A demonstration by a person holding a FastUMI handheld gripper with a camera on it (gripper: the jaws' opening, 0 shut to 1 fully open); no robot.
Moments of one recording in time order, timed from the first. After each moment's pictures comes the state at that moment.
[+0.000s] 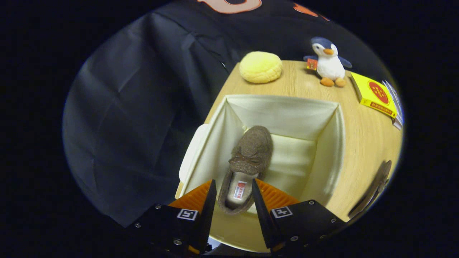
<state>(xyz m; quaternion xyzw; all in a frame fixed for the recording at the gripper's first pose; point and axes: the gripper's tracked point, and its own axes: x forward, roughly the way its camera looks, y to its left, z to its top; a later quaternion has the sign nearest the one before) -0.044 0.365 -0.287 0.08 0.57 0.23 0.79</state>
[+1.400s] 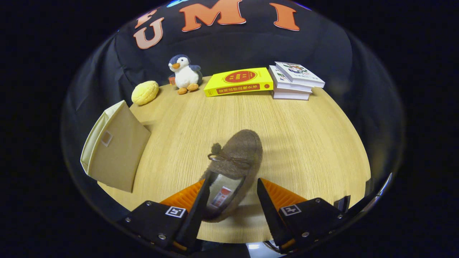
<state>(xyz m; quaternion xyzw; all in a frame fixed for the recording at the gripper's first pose) -0.123 -0.071 -0.367 0.02 0.51 -0.03 0.86</state>
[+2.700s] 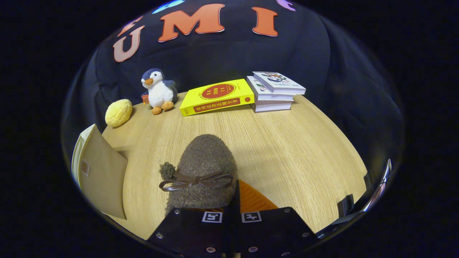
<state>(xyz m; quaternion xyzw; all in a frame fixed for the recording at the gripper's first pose) -0.062 -0.057 -0.352 0.03 0.45 -0.13 0.88</state>
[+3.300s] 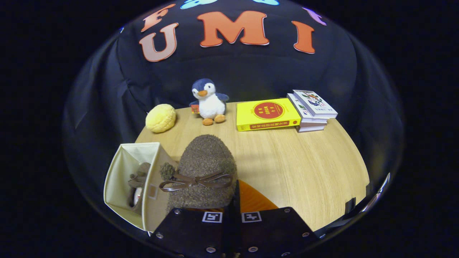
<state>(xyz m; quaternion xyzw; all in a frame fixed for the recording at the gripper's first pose) -0.018 0.108 -0.260 0.03 0.45 -0.04 0.89</state>
